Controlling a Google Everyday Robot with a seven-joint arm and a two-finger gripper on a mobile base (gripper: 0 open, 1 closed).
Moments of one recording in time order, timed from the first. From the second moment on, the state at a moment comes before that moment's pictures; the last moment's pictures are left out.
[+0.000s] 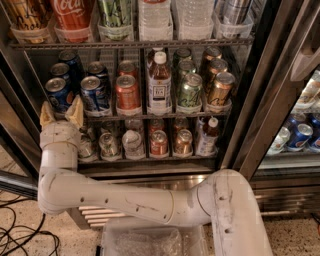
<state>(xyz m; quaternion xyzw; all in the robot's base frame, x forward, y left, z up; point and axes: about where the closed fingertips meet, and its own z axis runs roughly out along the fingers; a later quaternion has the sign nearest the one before) 0.637 0.252 0.833 -0.08 0.62 0.02 0.78</state>
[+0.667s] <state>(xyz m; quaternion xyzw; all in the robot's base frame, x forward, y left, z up) 0.664 0.256 0.829 -0.08 0.62 0.01 0.78</state>
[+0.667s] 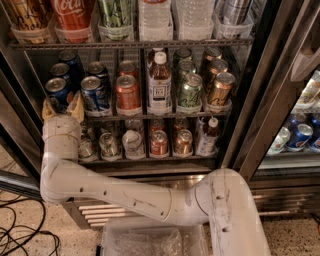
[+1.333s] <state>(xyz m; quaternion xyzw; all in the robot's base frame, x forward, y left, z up) 0.667 0.254 0.831 -0.07 0.62 0.01 0.78</state>
